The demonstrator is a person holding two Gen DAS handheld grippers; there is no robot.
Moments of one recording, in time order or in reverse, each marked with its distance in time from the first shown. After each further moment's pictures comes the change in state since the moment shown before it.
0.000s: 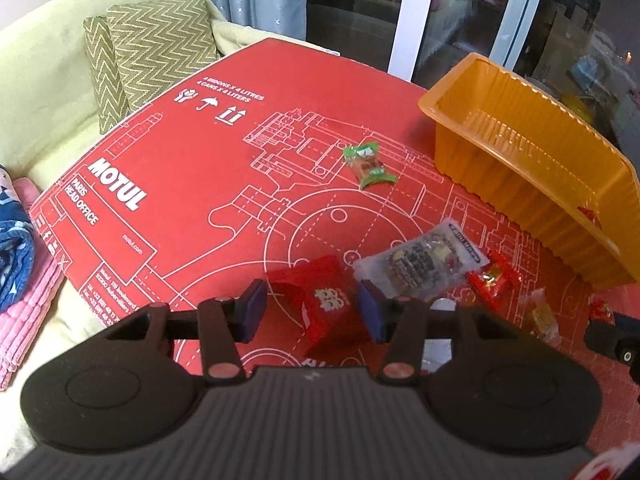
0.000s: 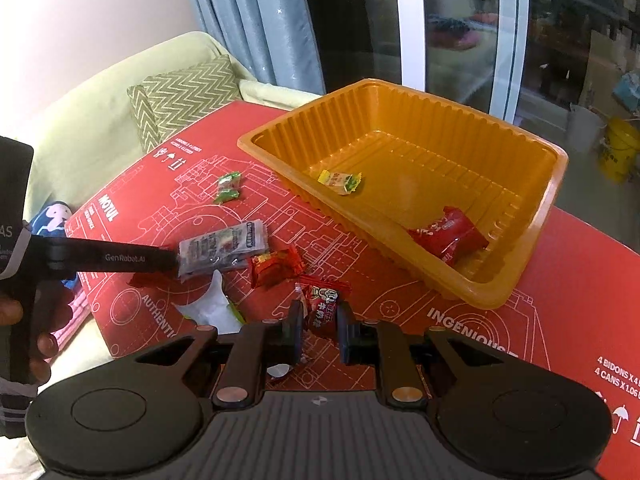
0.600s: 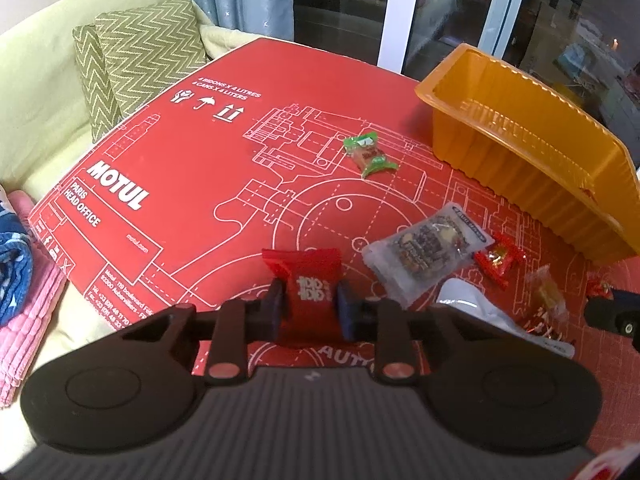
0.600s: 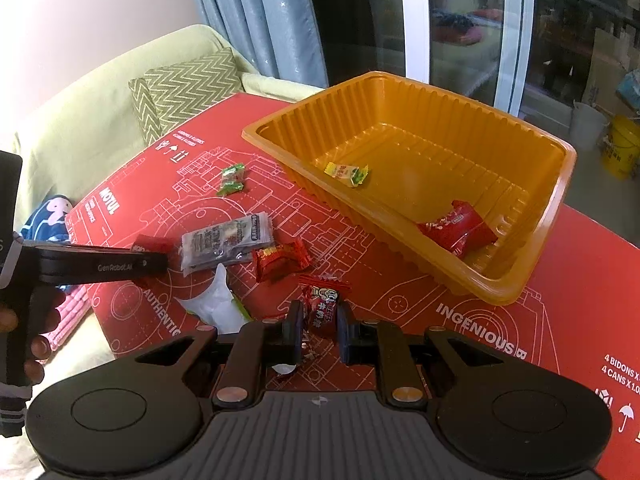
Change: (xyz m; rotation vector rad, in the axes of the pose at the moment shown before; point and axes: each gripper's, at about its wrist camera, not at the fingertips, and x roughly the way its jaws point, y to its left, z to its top) left arm -0.002 0.009 -0.008 0.050 -0.009 -0.018; right arm 0.006 0.003 0.000 -0.006 0.019 0.004
